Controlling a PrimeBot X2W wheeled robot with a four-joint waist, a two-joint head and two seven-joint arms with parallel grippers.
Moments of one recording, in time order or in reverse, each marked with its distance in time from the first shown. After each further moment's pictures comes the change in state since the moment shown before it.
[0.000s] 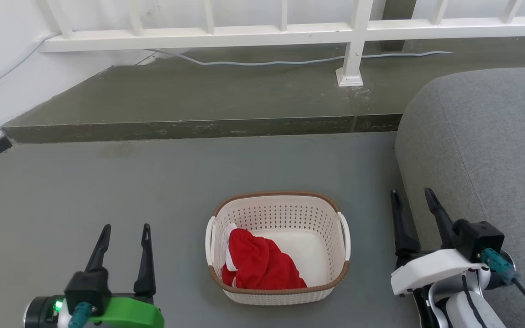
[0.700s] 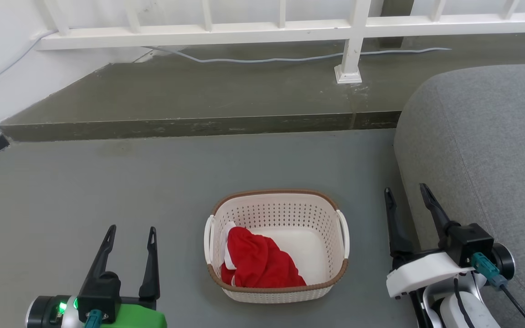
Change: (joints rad) left arm 0.013 0.002 -0.013 -0.007 0.105 0.008 -0.030; right arm 0.002 -0.004 0.023 -0.019 -0.113 -0.018 -0.031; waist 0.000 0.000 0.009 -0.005
